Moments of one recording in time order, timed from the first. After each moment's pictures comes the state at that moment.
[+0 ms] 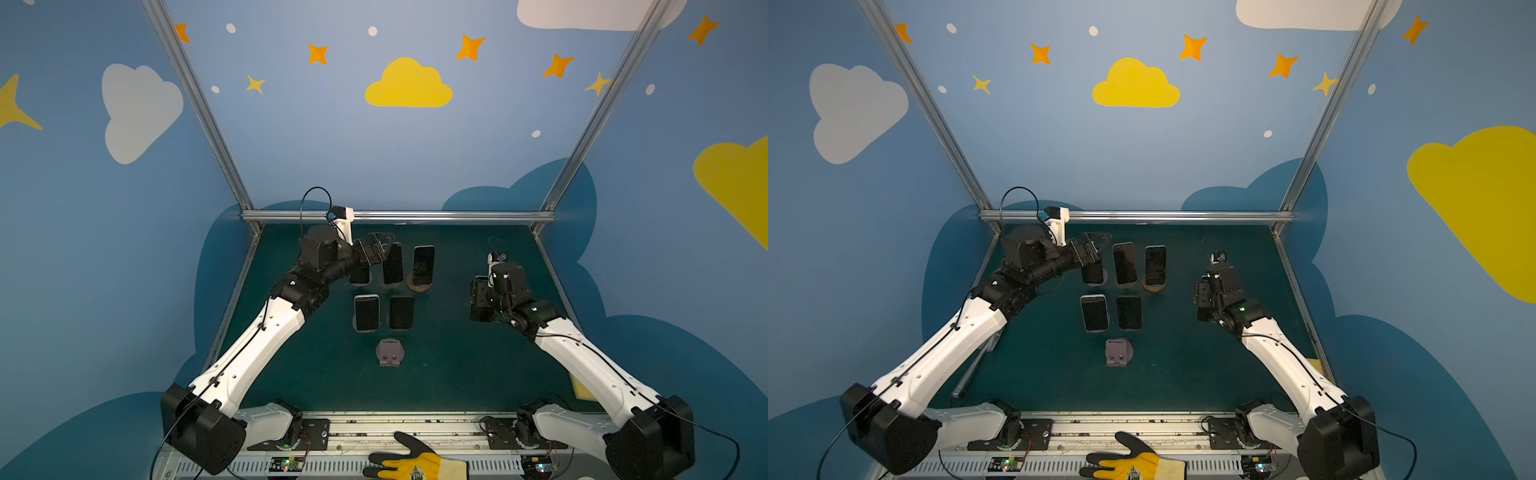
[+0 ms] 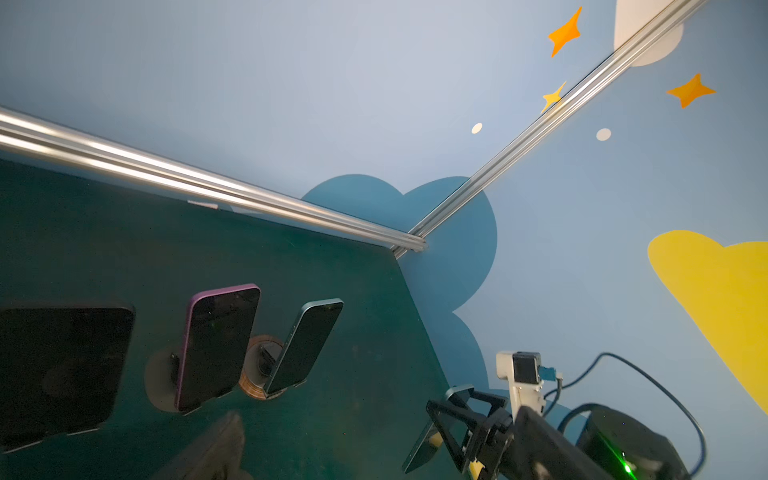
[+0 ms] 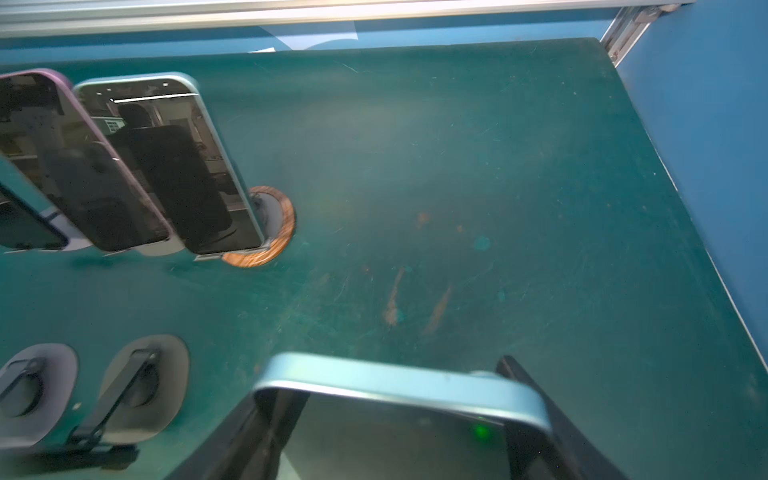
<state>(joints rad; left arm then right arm) -0.45 1.24 1.19 -0.16 0.23 -0.67 0.40 1.17 0.90 -0.42 0.26 0.25</state>
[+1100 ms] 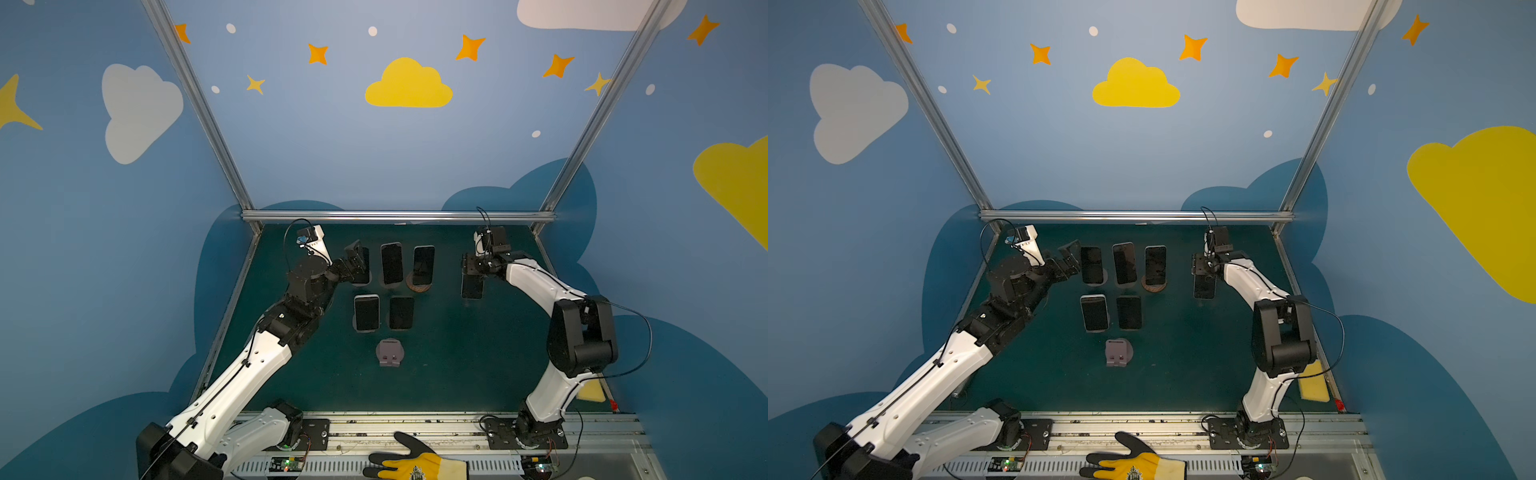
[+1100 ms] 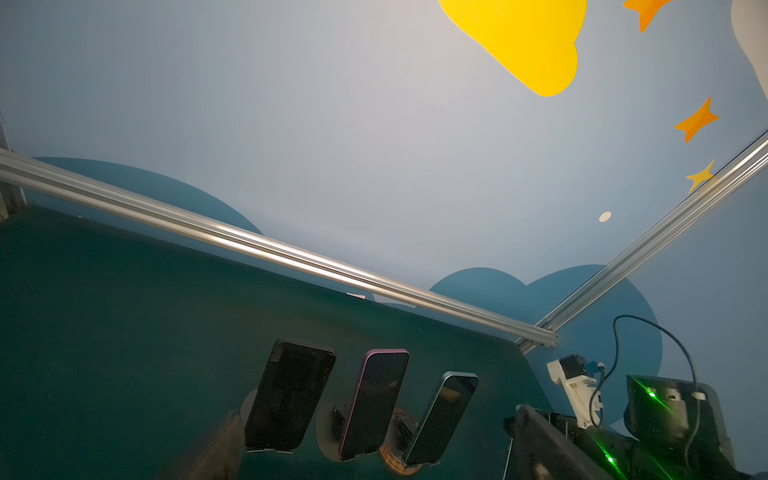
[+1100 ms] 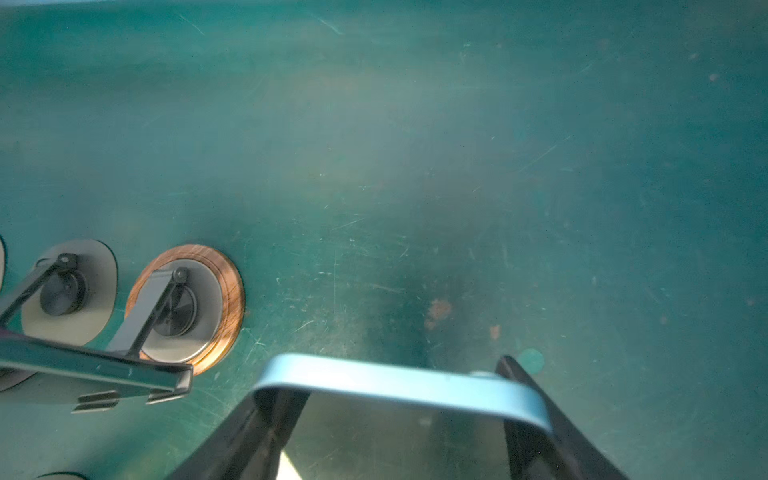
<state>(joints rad) -0.49 1.04 0.95 -0.07 -0.27 -0.55 0.24 1.80 1.35 -0.45 0.05 0.17</state>
